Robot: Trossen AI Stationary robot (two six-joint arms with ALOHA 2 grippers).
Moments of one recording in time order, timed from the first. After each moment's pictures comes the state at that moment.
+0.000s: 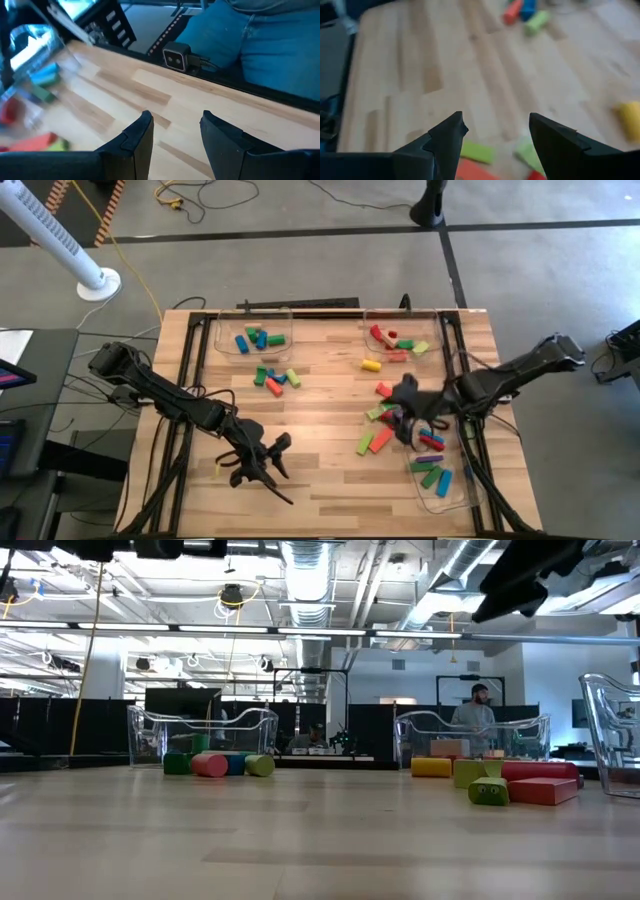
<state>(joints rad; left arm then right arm) -0.44 1.37 0.78 0.11 0.27 0.54 0.37 1.04 0.83 -0.51 0.37 0.53</state>
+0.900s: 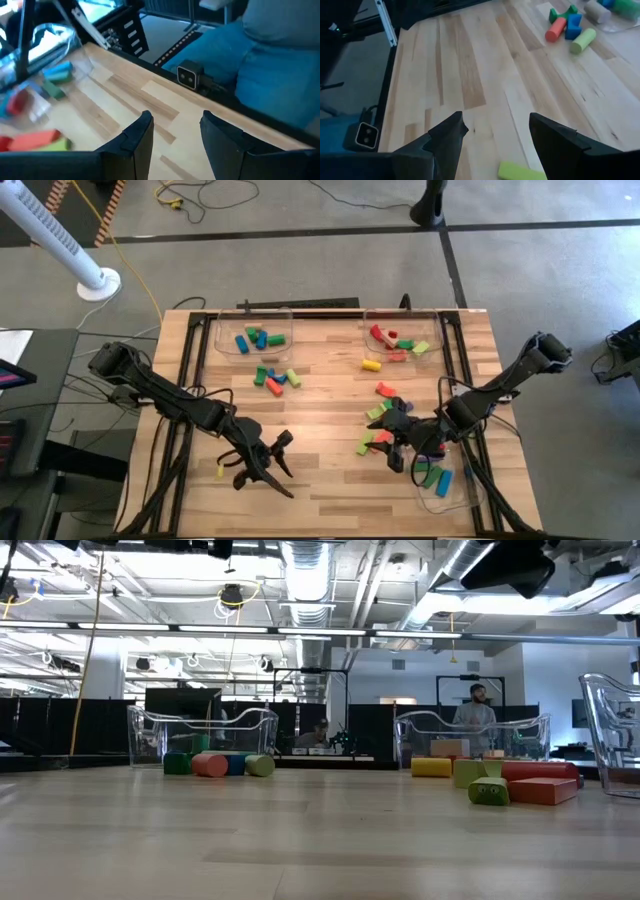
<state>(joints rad) -0.44 1.37 0.78 0.19 0.25 0.37 0.56 1.23 0.87 -0.29 0.50 0.60</state>
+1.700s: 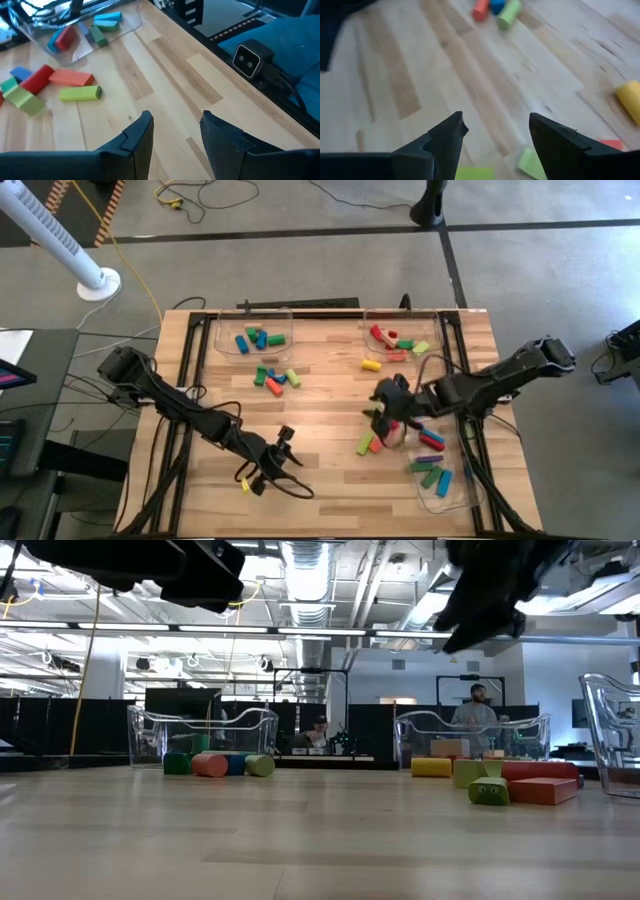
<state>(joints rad) -0.50 1.49 0.78 0.25 -0.12 0.12 0.30 1.23 0.87 -0.46 0.43 0.71</state>
